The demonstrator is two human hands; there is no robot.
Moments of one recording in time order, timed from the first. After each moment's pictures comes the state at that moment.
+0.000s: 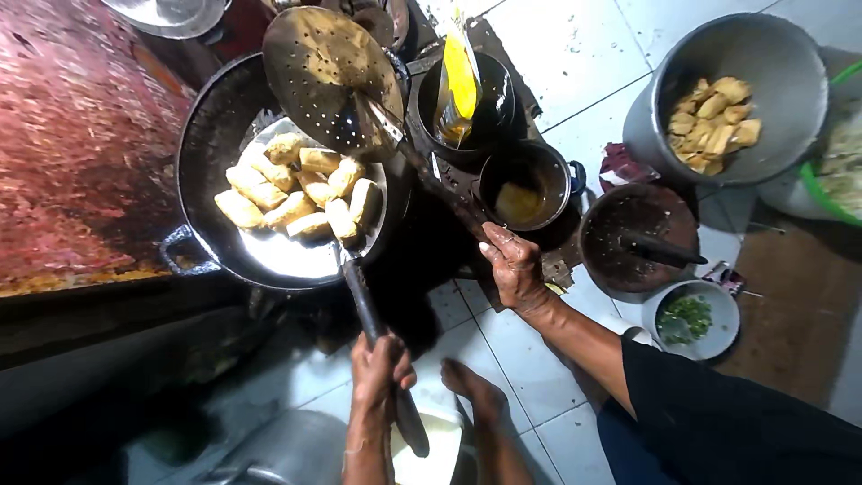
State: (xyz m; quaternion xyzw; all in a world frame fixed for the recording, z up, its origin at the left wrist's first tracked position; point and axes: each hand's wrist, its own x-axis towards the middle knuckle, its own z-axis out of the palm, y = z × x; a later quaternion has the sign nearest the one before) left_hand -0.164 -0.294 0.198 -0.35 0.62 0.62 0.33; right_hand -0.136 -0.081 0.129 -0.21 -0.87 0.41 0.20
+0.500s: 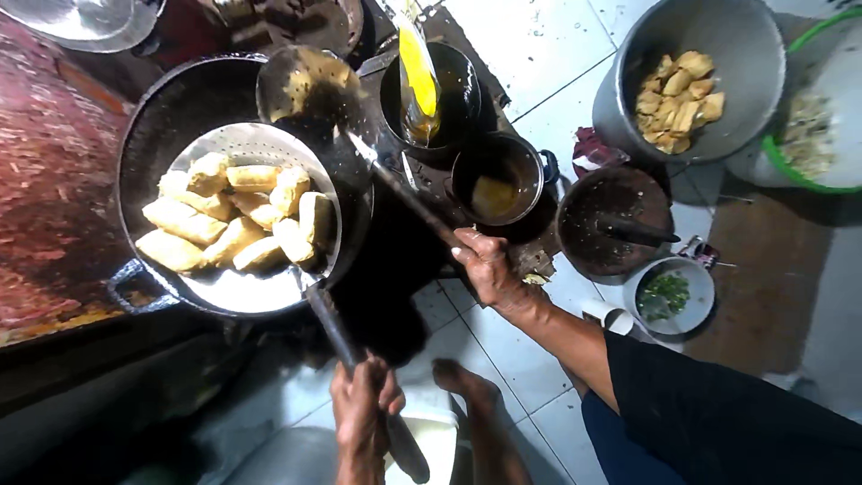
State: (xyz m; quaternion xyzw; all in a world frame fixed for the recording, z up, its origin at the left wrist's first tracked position) left_hand -0.148 -0.277 0.208 -0.34 0.62 0.64 0.30; right_hand -0.138 -0.064 0.142 -0.26 -0.82 0.50 0.08
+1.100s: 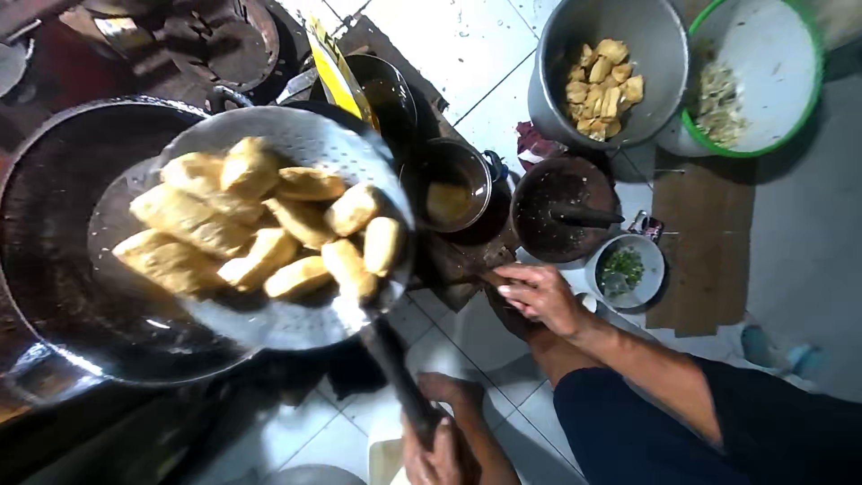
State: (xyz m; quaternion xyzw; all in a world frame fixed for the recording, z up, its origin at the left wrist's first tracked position) left_hand -0.047 -0.211 0.236 -0.20 0.75 0.52 0.37; right_hand -0.025 0.021 0.161 -0.36 -0.66 0.66 -0.02
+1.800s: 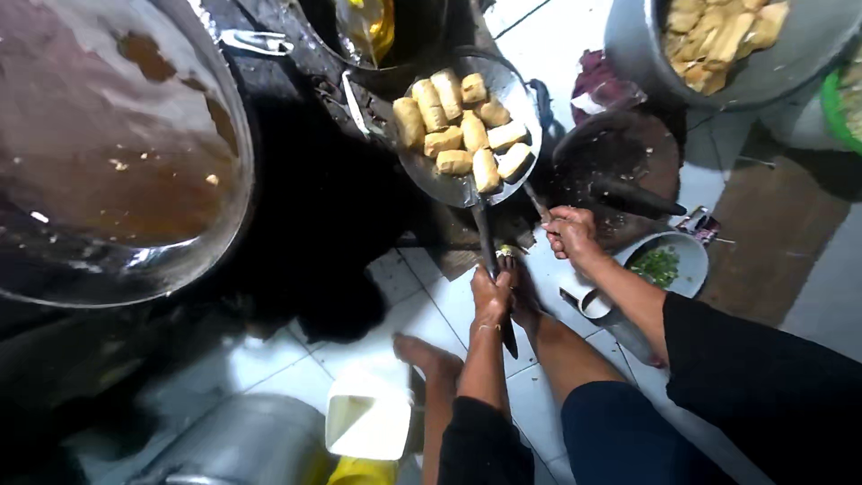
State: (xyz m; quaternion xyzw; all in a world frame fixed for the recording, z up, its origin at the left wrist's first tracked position) left_hand -0.029 -0.069 -0.001 -0.20 0.68 0.44 0.55; right_hand 0.008 0.107 -0.021 -0.55 -0.57 0.60 -0.11
